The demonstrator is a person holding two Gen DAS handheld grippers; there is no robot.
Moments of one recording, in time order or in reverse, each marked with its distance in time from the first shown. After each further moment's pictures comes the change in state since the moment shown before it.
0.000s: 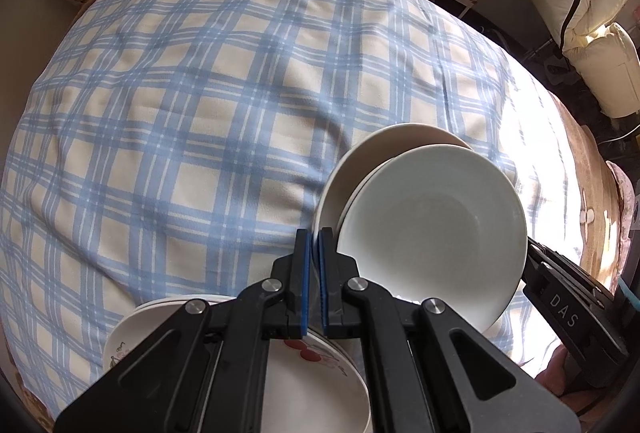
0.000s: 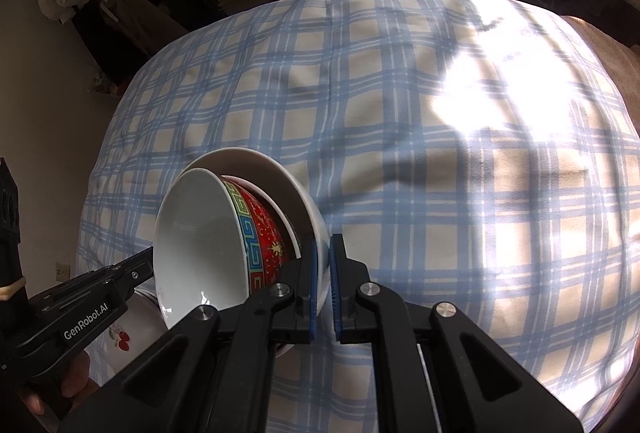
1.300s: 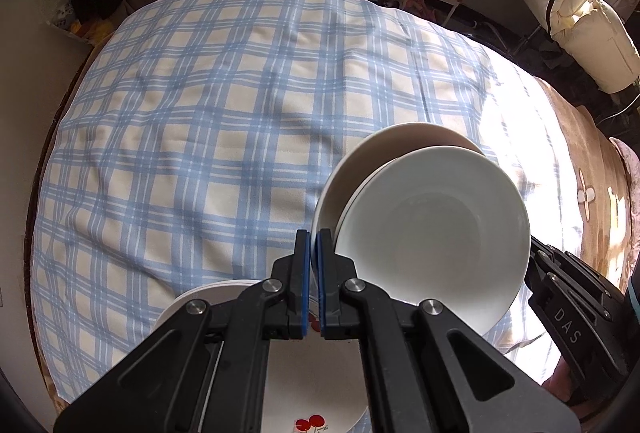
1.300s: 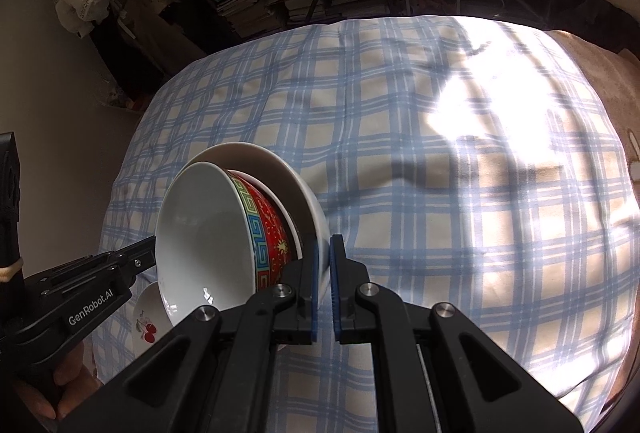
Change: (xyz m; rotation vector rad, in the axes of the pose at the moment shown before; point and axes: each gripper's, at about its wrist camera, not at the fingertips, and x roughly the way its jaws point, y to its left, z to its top) left arm -0.049 -0.011 -0.004 0.086 -0.041 0.060; right arm -0.051 0.014 -0.018 -0.009 -0.072 0.028
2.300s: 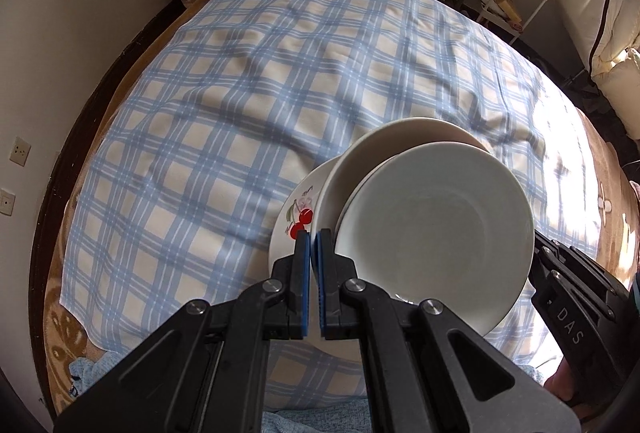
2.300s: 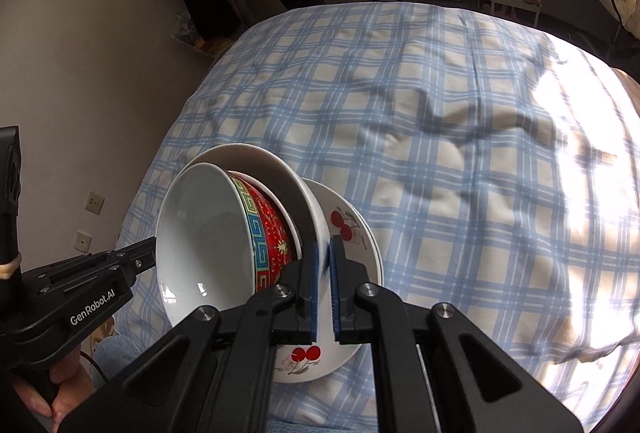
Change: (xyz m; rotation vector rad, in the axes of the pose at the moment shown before) left arm -0.058 0.101 -0.118 -0.220 -0.023 0.105; right arm -0.012 0.107 -0.088 -0.233 0.055 0.108
